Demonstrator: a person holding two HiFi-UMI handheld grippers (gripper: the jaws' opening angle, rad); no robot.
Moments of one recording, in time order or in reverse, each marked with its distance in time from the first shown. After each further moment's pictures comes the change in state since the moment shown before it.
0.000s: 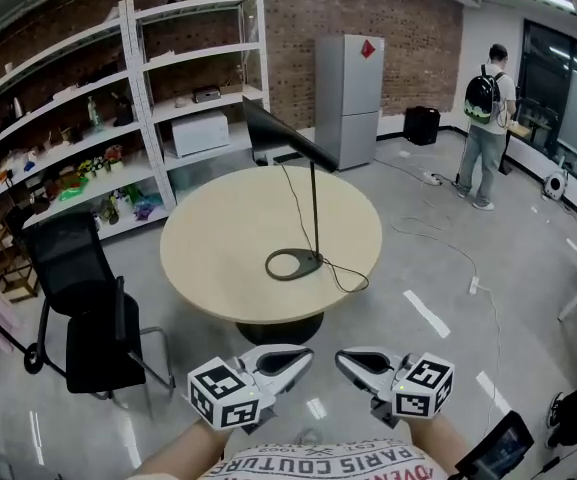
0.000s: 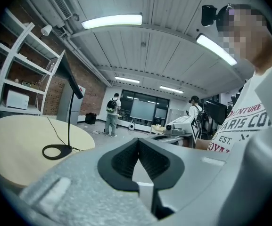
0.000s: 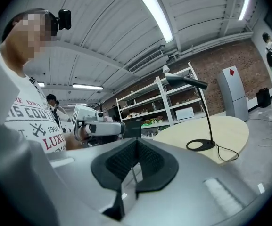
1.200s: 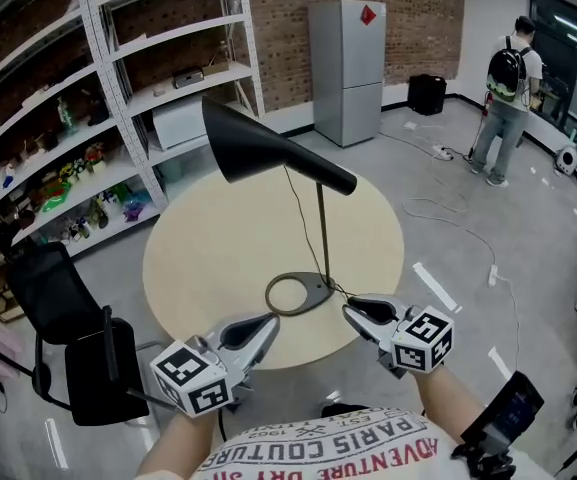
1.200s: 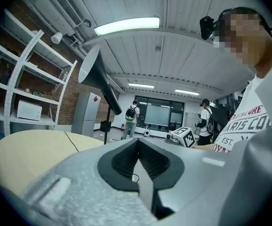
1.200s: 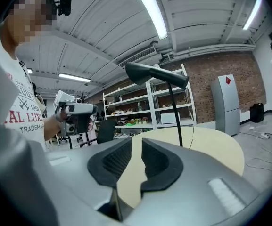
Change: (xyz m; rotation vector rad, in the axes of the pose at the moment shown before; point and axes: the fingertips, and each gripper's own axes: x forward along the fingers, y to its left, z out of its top) left arm 0.043 0.221 0.078 0.023 -0.073 0.160; right arm 0.117 -0.246 0.046 -0.096 0.029 -0.127
